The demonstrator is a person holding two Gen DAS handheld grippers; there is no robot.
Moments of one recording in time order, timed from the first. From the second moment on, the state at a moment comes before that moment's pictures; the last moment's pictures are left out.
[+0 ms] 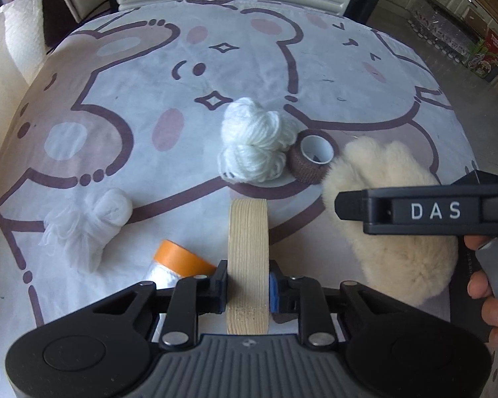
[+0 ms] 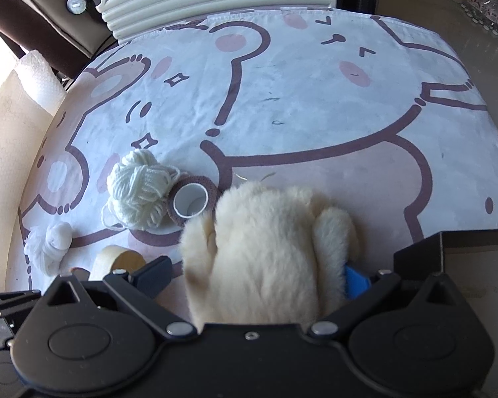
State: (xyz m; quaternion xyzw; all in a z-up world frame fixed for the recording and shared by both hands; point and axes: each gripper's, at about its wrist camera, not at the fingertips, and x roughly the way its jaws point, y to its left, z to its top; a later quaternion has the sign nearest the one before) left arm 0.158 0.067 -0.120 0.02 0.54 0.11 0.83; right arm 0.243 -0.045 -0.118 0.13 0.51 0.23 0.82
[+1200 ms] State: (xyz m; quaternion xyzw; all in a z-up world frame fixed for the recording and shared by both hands) left arm 0.151 0.063 -0.098 0.02 0.52 0.15 0.84; right arm 0.231 -0.052 -0.104 0.12 0.53 0.23 0.81
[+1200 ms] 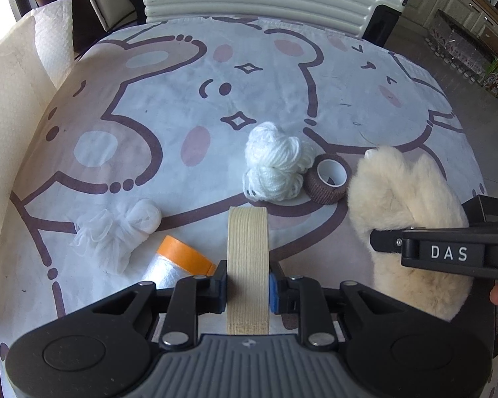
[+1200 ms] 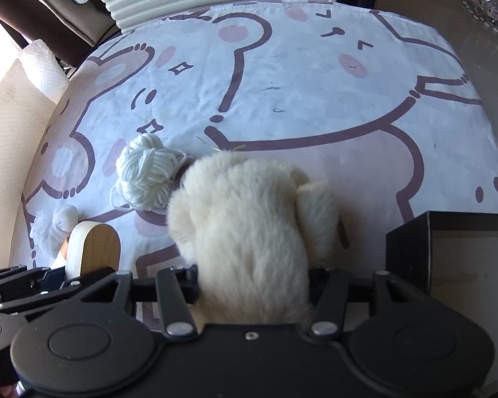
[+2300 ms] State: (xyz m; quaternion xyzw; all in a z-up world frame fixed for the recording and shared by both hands) left arm 0.069 0.026 -0.002 0.04 0.42 0.16 0.89; right arm 0.131 -0.103 -0.013 0.10 0.41 0.21 0.88
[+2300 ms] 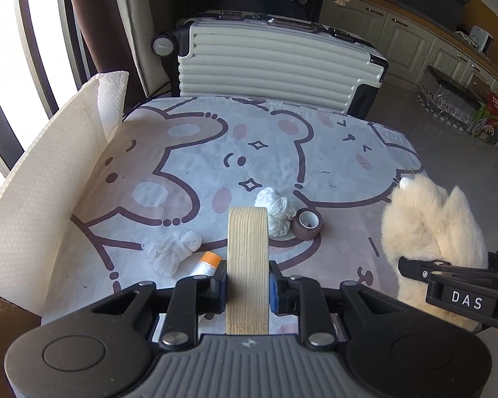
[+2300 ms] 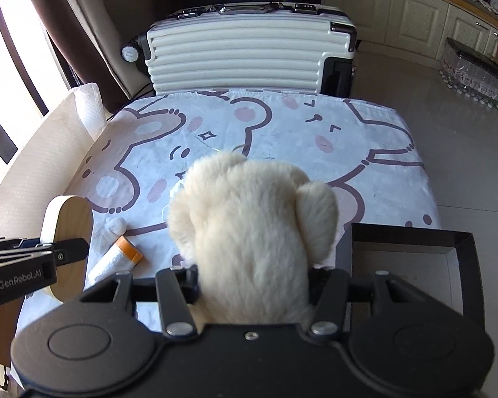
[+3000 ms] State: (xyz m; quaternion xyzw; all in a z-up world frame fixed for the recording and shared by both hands) left arm 0.039 0.010 0.018 0.07 0.38 0.19 0.90; right arm 0.100 -0.130 0.007 0.10 0.37 0.20 0.90
